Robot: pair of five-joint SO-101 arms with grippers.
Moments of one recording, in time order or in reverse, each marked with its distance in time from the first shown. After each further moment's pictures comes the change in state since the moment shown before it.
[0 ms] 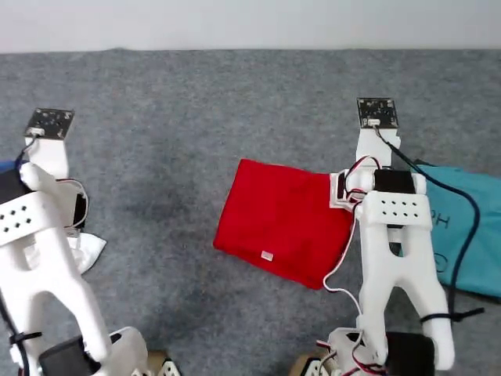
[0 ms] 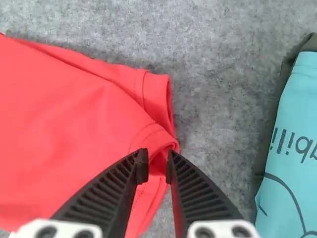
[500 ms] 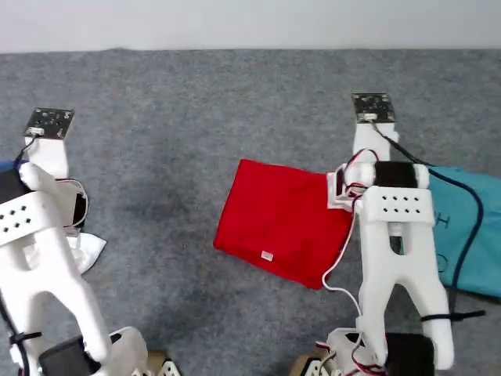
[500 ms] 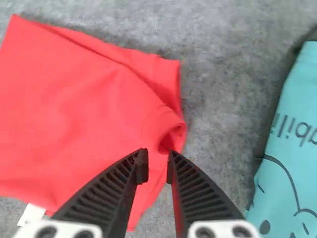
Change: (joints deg) left arm 0.0 0.0 -0.3 0.0 0.1; right arm -0.6 -0.4 -6.4 10.1 0.0
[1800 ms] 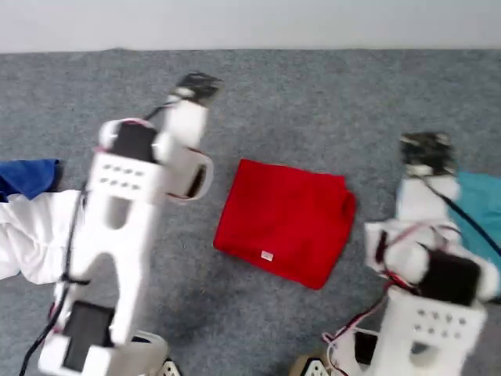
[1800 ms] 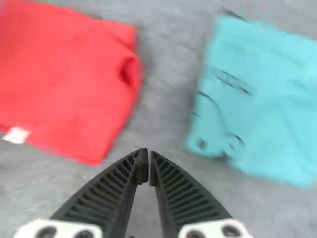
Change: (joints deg) left arm 36.4 11.5 -17.6 4.0 17.3; right arm 7.9 -32.3 -0.1 23.7 12.4
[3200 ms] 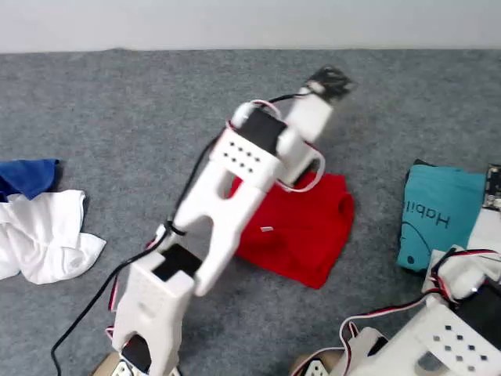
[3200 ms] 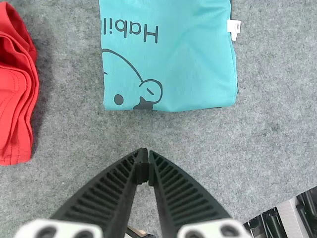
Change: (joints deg) left arm 22.7 38.9 -41.1 0.1 3.7; right arm 33.3 -3.5 -1.8 4.6 11.6
